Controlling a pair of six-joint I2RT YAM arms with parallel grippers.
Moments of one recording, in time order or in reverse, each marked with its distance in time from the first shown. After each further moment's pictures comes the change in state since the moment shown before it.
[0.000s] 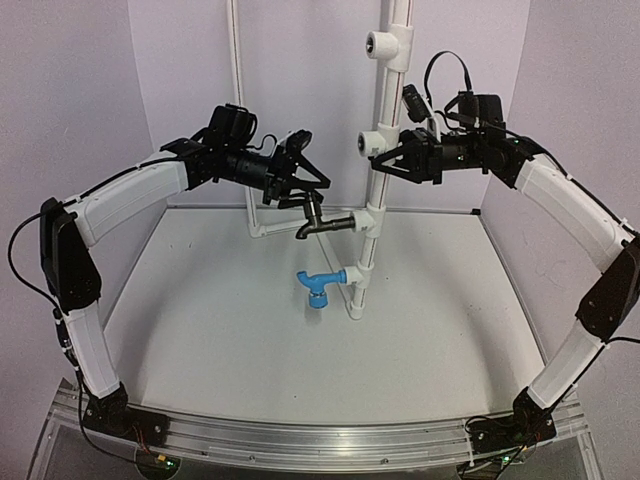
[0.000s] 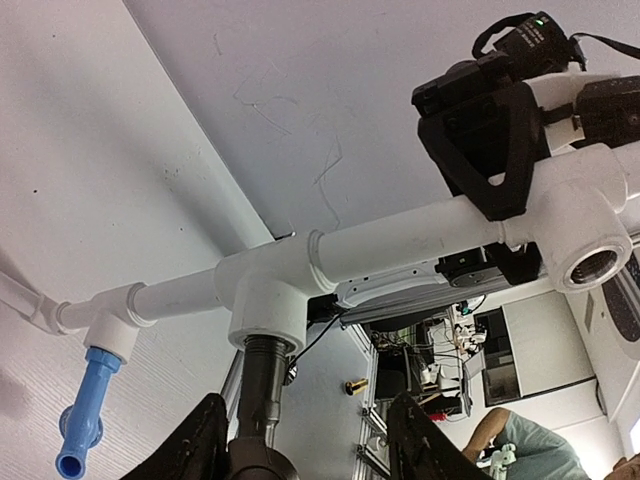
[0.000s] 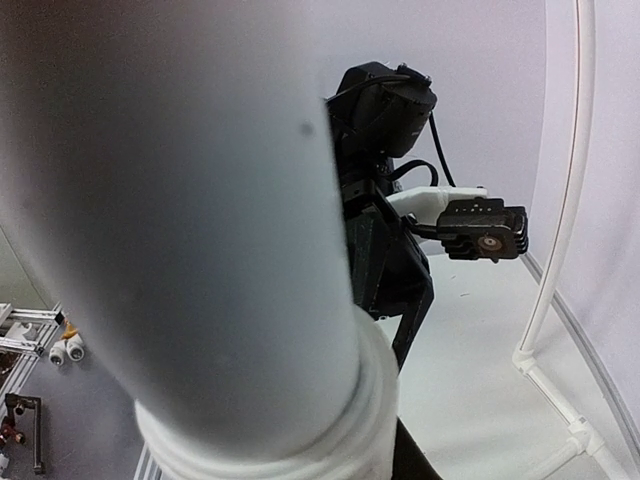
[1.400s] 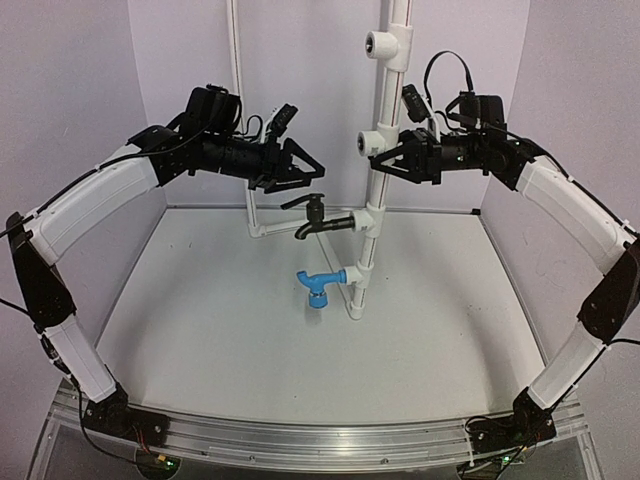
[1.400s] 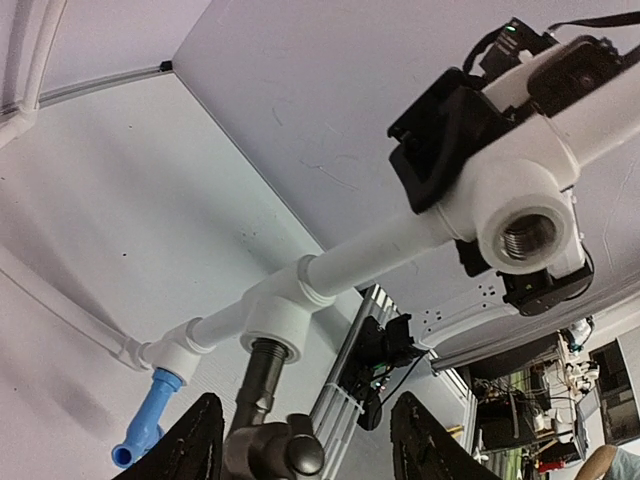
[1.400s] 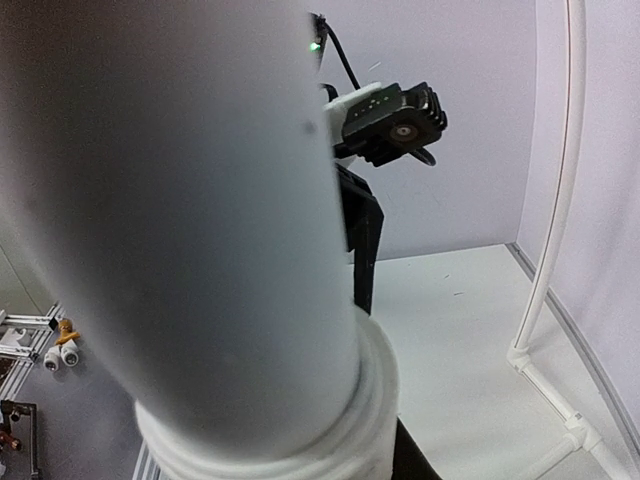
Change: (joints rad) left arm -0.081 -0.169 -0.013 -0.108 -0.382 0.165; right arm 0.003 -0.015 -0.021 0.028 0.031 0.025
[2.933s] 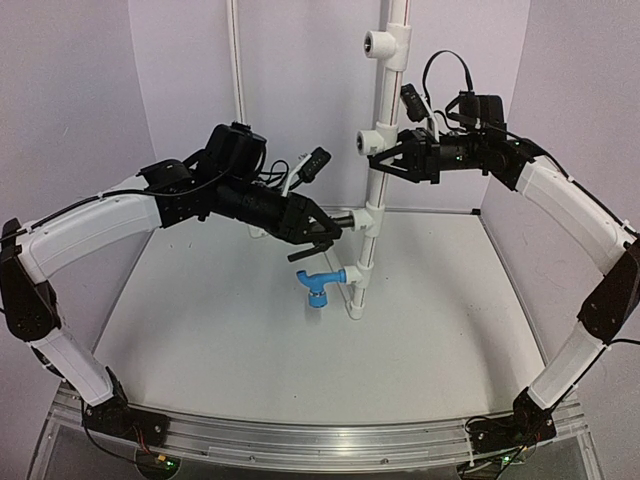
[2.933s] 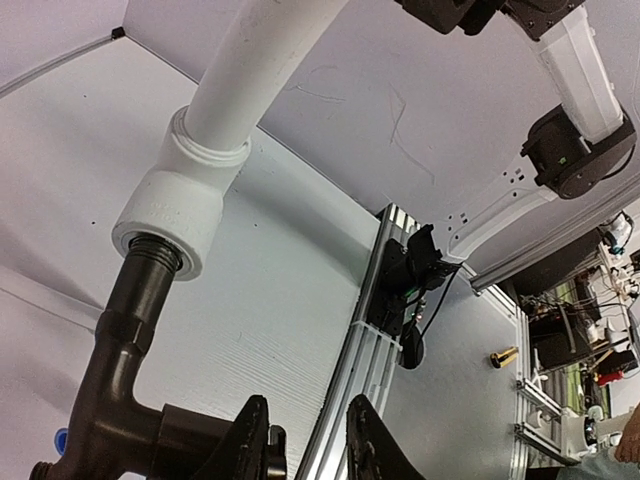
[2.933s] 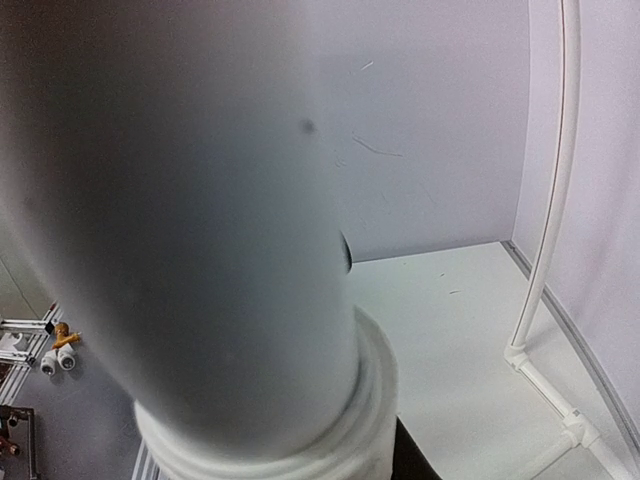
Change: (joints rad) left arm -0.182 -0.087 -0.237 0.059 -0.100 0.201; right arm 0.004 0.000 0.000 0.007 0.020 0.013
